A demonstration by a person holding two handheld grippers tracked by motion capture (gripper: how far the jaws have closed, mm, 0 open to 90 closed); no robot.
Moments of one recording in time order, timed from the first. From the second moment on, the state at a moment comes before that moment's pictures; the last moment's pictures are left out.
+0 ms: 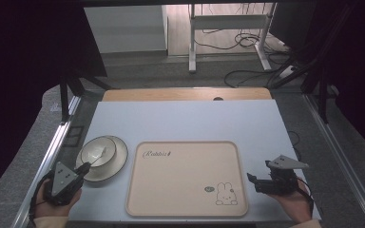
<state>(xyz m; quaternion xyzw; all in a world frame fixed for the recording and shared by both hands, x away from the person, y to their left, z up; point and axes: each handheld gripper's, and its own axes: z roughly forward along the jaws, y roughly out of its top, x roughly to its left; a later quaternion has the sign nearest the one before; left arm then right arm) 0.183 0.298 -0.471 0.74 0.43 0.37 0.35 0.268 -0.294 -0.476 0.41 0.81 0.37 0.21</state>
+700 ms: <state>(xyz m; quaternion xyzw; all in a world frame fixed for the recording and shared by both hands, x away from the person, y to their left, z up) 0.179 0.290 -0.448 0.73 0.41 0.40 0.36 0.267 -0.295 -0.473 0.41 0.80 0.37 0.22</state>
